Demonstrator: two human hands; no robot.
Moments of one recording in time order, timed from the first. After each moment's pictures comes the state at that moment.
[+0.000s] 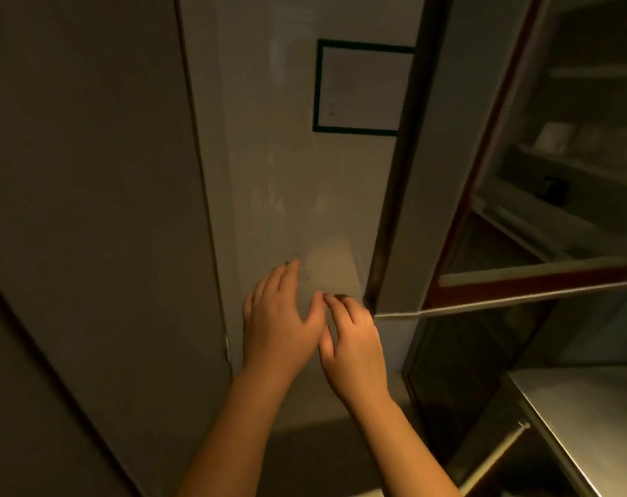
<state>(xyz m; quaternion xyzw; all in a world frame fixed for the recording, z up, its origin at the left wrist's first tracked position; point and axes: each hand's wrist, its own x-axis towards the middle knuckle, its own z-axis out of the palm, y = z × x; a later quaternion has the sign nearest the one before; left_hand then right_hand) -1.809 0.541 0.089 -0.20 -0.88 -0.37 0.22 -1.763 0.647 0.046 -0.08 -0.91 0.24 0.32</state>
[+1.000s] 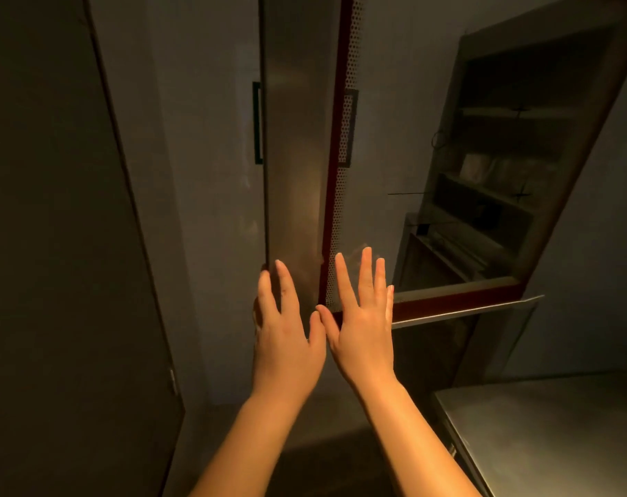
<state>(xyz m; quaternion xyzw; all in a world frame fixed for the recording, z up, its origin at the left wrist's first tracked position) -1.739 0.677 0.127 -0.23 -0.85 -0.43 0.21 -1.730 0.793 0.113 -0.11 -0.90 0.11 0.40</state>
